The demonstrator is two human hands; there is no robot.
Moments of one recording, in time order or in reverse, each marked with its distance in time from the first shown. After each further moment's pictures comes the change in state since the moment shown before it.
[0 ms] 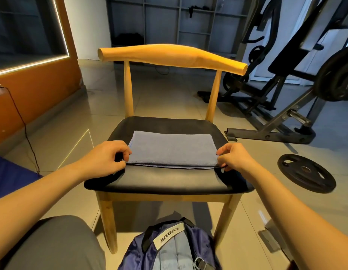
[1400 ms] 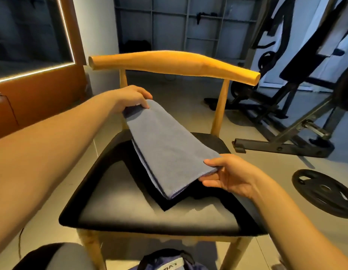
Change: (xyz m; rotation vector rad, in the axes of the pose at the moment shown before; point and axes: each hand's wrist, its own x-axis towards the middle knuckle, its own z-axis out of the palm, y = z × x) left_hand 0.233 0.030 -0.086 -0.492 0.031 -0.450; right_hand 0.014 -0.056 -0.011 0.723 -0.525 0.229
